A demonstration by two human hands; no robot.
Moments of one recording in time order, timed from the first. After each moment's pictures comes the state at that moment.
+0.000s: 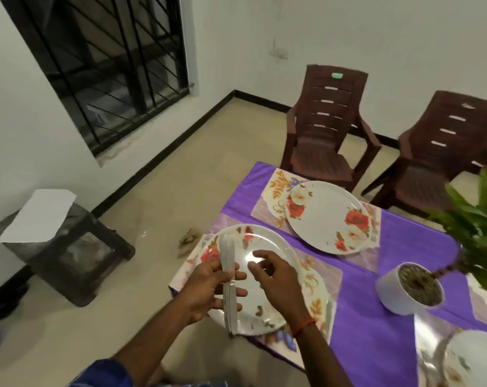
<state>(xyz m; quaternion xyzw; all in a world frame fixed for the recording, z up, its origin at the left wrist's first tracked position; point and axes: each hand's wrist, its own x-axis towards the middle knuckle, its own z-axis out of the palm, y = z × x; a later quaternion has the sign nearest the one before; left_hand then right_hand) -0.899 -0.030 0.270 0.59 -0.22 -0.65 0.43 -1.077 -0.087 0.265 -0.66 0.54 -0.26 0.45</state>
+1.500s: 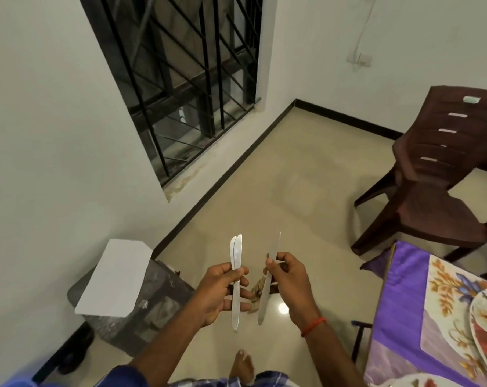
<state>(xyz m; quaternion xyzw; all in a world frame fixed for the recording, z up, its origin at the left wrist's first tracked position) -0.458 -0.226 0.270 0.64 -0.16 -0.61 0.45 -0.615 -0.302 0.251 -0.50 0.54 -0.29 0.61</state>
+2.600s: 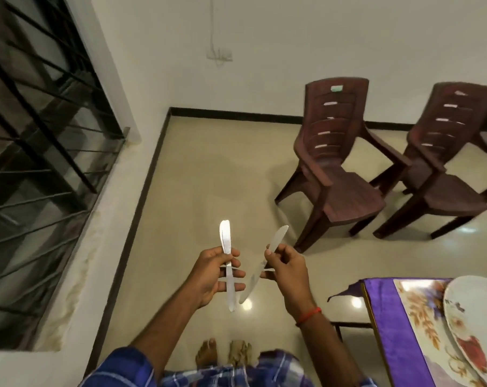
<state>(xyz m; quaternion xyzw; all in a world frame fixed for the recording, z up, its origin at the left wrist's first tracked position) -0.408 -0.666 0.275 0.56 -0.31 -0.71 0.29 -0.583 -0.627 0.267 -0.31 0.68 -0.47 0.47</state>
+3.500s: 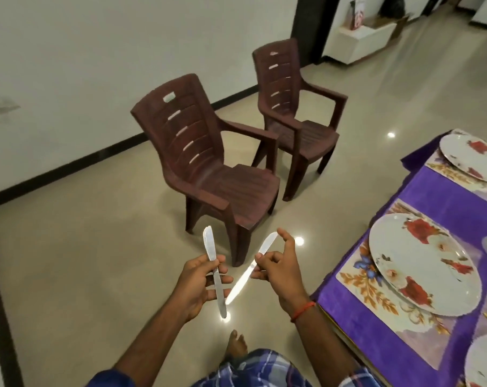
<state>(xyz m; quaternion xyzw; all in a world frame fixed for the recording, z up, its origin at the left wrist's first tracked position) -0.637 -0.885 0.269 0.45 -0.47 -0.75 0.06 -0.764 -0.751 0.270 -0.08 0.72 -0.62 0.31</state>
